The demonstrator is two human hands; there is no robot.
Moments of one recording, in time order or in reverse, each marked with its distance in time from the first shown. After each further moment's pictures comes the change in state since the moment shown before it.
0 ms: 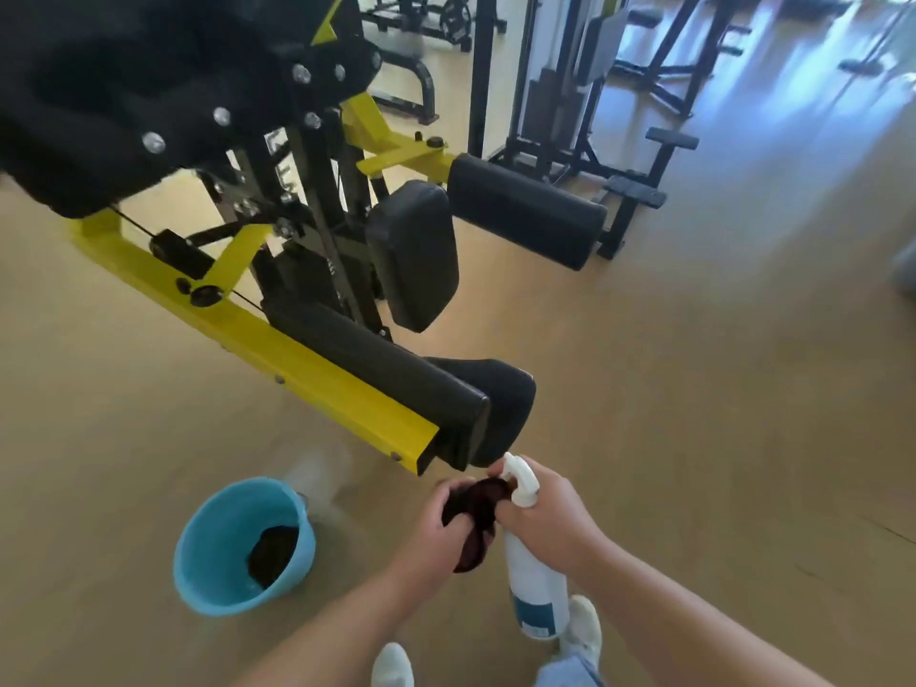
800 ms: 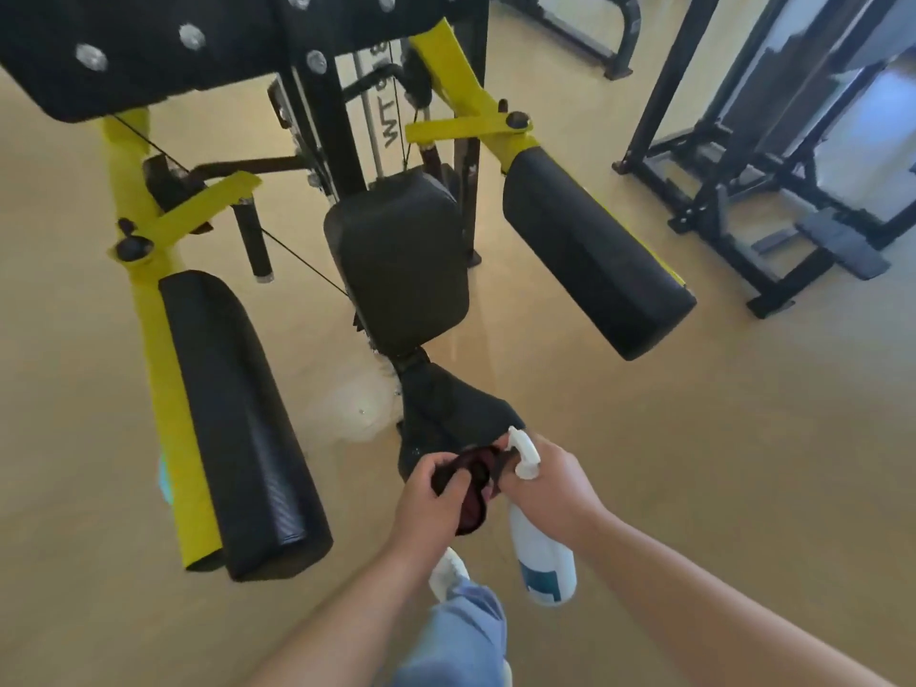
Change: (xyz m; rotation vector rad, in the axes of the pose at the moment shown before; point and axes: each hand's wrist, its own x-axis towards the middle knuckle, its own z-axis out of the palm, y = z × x) left_hand 0.236 0.104 0.129 -0.272 0.658 -0.207; right_hand 0.275 0.029 -0.189 -0.215 -0.358 -0.114
